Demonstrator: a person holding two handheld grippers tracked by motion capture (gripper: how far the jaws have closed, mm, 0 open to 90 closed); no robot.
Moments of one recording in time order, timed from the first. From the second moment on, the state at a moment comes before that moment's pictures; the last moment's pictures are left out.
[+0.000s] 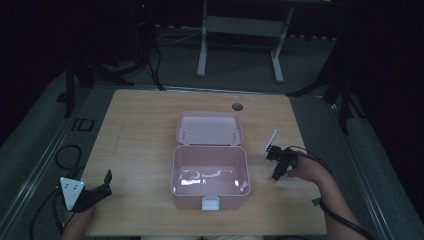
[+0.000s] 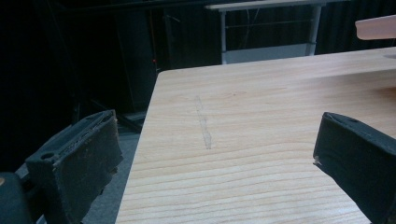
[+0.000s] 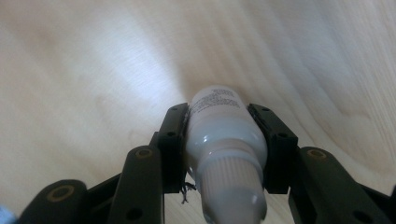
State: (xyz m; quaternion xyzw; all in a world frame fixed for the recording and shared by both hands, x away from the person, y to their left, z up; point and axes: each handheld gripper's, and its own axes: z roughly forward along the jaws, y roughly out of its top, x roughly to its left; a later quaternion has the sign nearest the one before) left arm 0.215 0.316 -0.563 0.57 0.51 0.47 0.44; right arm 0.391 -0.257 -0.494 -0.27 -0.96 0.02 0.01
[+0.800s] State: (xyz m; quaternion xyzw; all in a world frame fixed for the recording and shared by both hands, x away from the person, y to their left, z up) left arm 0.215 0.316 -0.563 0.57 0.51 0.47 0.44; right arm 0.342 -0.242 -0.479 -0.02 -1.00 0.06 -0.02
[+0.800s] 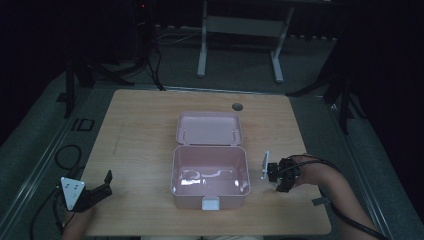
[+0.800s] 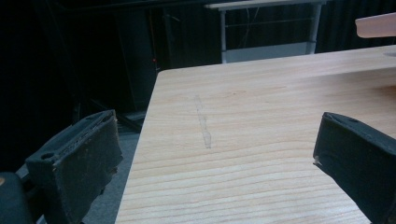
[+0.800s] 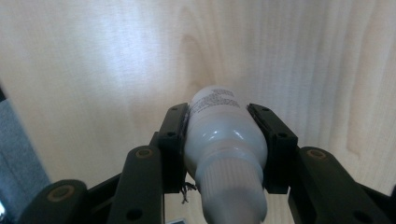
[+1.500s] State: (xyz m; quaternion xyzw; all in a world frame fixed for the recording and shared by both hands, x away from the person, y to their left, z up) left arm 0.216 0.316 -0.563 0.57 0.51 0.47 0.44; right arm 0.333 -0.237 -0.465 -0.02 -1.00 0.07 0.00
